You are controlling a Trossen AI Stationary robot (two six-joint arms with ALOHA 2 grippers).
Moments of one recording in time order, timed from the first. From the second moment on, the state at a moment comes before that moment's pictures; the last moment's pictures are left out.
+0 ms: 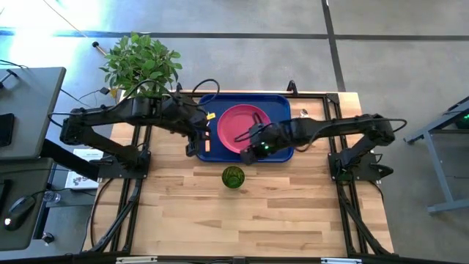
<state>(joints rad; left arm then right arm) 0.09 1.29 1.43 -0.93 -0.01 -0.10 0.06 1.61 1.47 -0.79 0.03 1.03</state>
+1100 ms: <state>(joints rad) 0.10 1.29 1.43 -0.93 -0.01 -0.13 0.12 1.88 1.53 -0.81 0.02 1.07</state>
